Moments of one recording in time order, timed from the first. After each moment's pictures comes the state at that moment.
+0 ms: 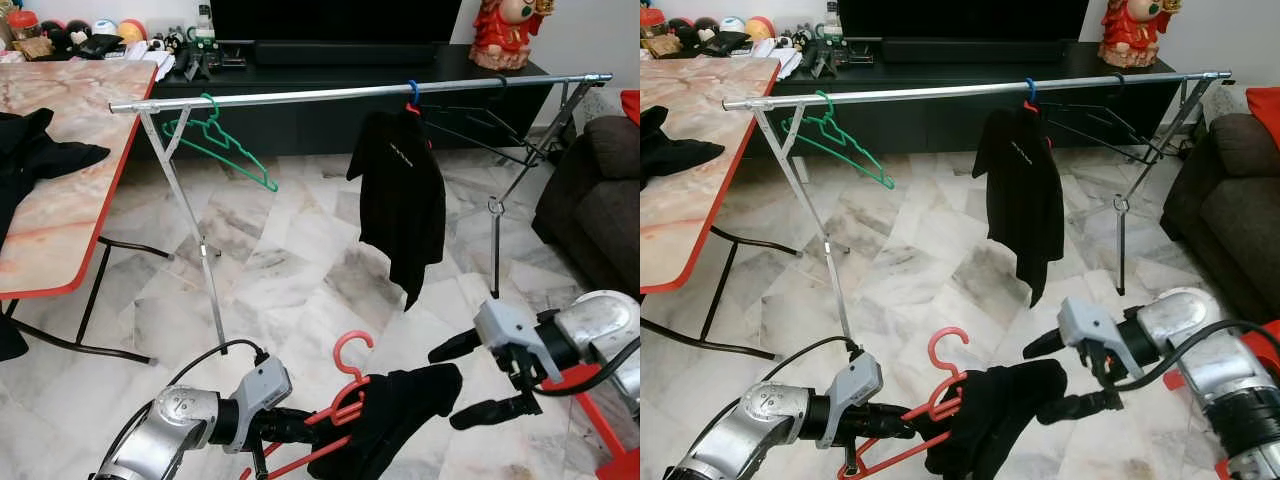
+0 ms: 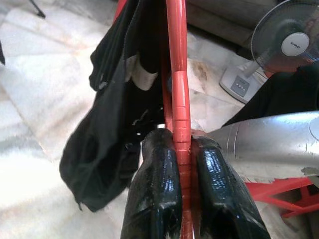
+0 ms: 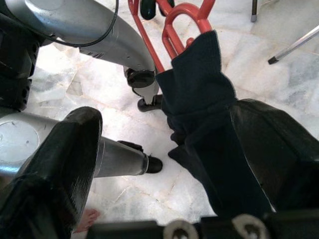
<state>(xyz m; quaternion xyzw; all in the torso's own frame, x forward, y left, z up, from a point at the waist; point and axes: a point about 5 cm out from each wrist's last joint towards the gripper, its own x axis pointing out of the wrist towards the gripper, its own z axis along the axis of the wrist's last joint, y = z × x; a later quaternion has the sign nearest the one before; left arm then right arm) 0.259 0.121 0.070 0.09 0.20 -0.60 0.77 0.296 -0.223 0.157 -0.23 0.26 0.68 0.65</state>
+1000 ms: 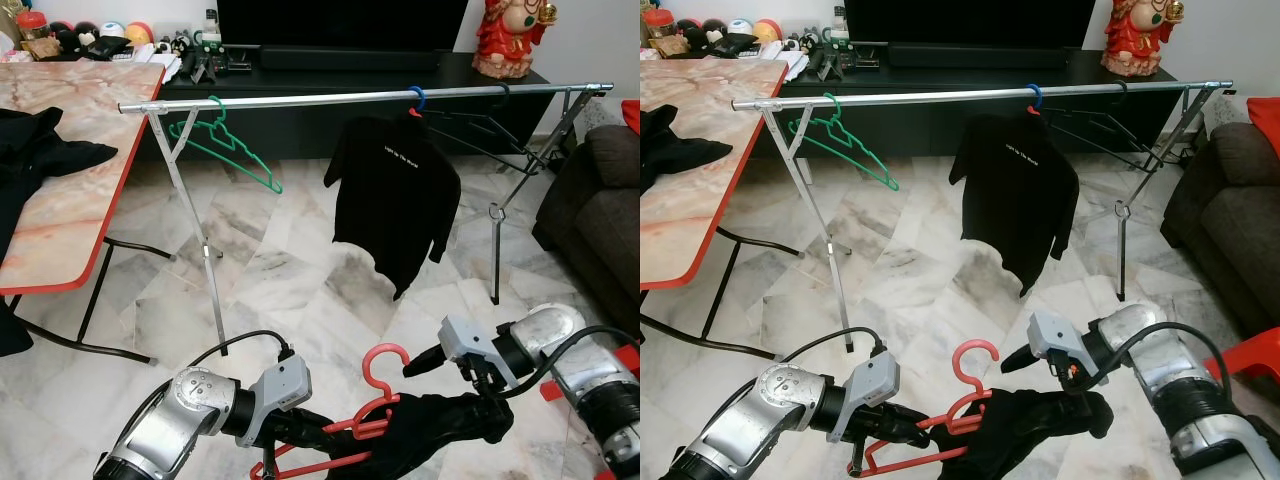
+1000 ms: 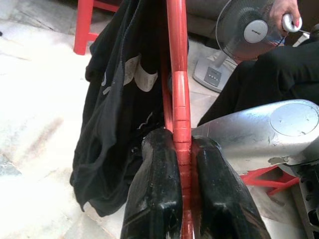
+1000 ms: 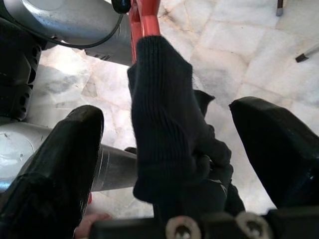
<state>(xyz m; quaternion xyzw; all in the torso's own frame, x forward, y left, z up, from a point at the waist) 0.255 0.103 0.085 0.12 0.20 -0.66 0.71 0.308 -0.201 0.117 -0.19 0.28 0.70 0.63</state>
